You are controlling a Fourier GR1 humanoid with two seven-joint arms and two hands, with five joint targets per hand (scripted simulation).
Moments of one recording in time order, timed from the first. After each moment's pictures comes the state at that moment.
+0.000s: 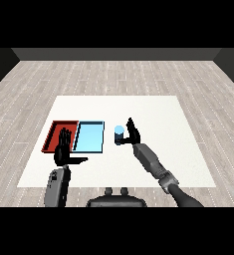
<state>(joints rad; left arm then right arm) 0.00 0.05 0.09 -1.56 0.16 -0.10 -0.46 -0.75 0.00 0.30 -0.44 -0.64 -0.08 -0.60</state>
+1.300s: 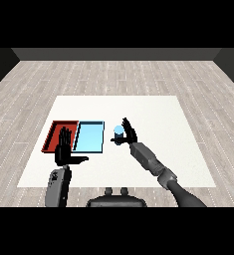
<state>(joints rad) 0.00 0.03 0.07 -1.60 0.15 -0.07 -0.43 -0.84 0.00 0.56 -0.36 -0.93 -0.15 -0.64</state>
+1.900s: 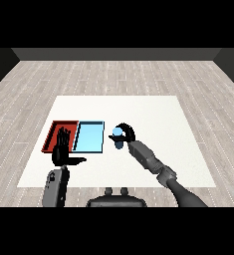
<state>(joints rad) 0.01 0.05 0.09 -1.61 0.19 -0.12 -0.43 -0.88 0.00 0.65 -0.36 -0.95 -0.30 -0.57</state>
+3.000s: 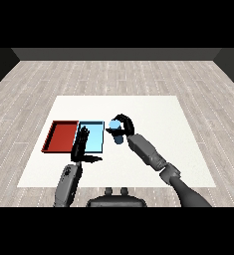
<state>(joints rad) -0.08 0.00 -0.08 -1.47 0.11 -0.05 -0.37 -0.91 -0.05 0.58 -0.57 -0.76 -0.33 -0.63</state>
